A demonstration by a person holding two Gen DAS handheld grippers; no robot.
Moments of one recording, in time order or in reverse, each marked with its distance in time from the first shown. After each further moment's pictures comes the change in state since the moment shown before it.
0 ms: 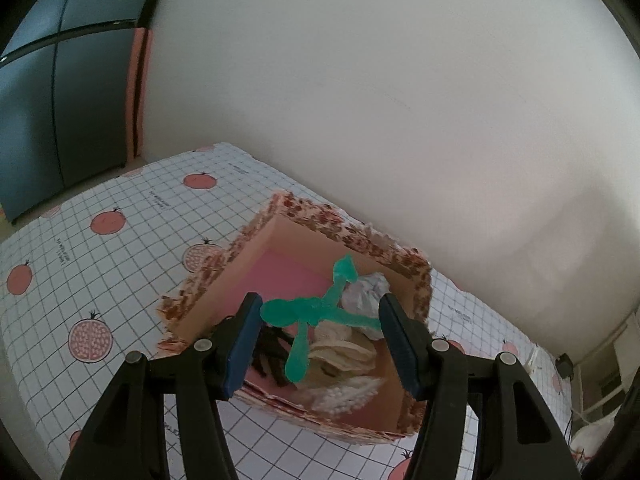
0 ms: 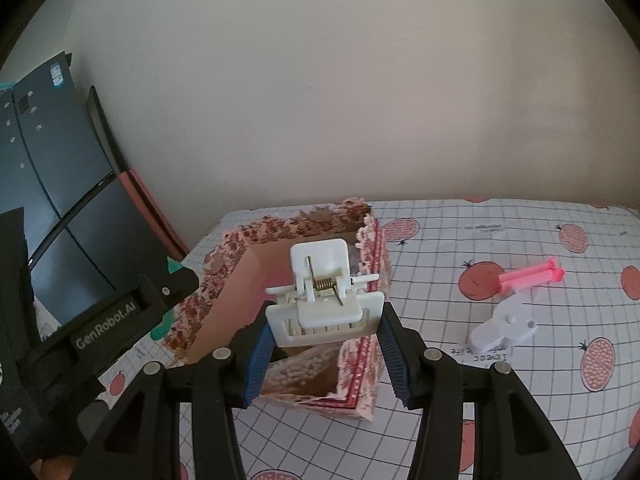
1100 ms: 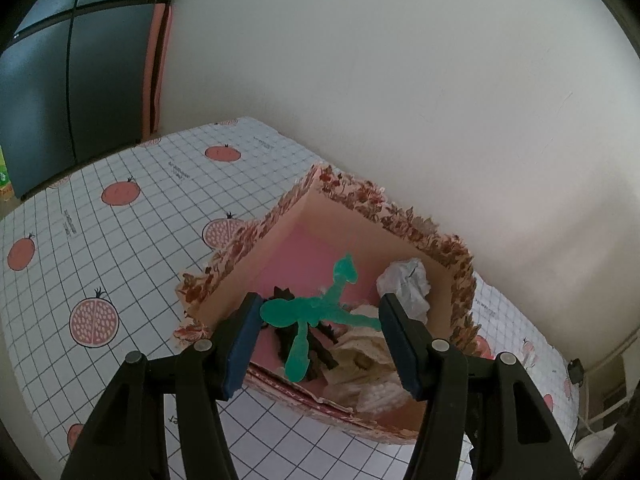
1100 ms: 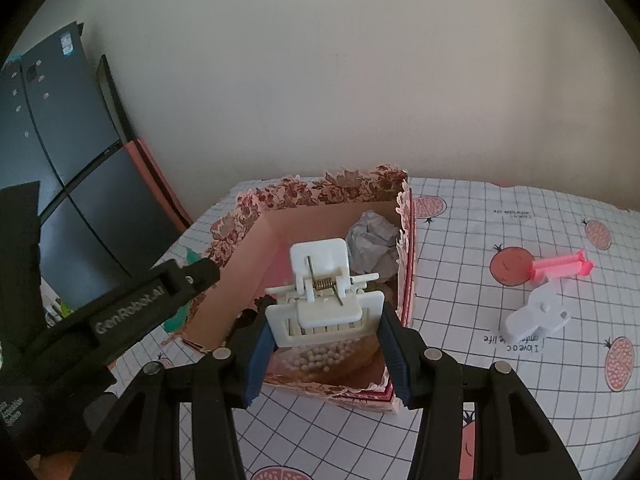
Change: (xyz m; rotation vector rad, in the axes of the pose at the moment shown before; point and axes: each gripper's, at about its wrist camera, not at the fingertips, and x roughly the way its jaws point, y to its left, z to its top) left arm 0.029 0.024 -0.009 -0.047 0.068 0.045; right arm 0.033 0.021 -0.016 -0.067 0.068 0.006
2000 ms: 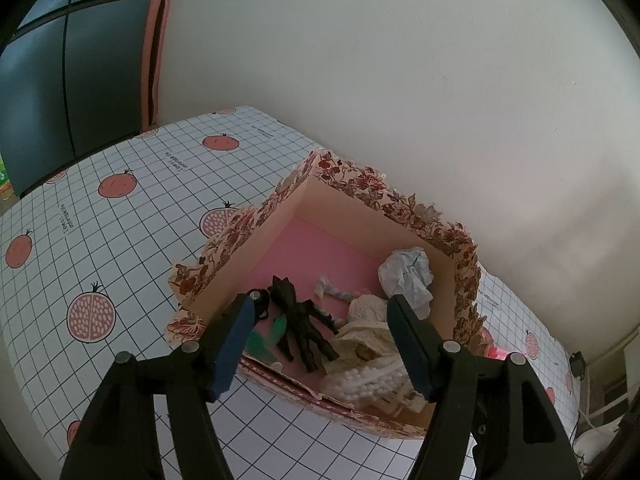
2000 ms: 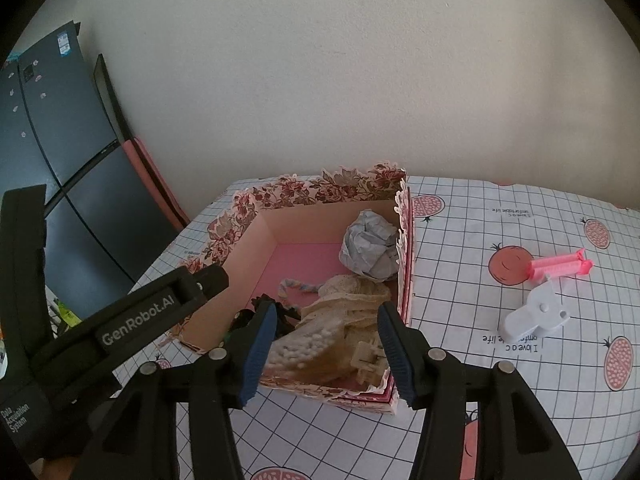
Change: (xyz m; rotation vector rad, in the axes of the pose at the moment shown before) left arm 0.006 -0.002 0.000 0.009 0.041 0.001; right arm 0.002 -0.002 0.000 0.006 0.008 -0.003
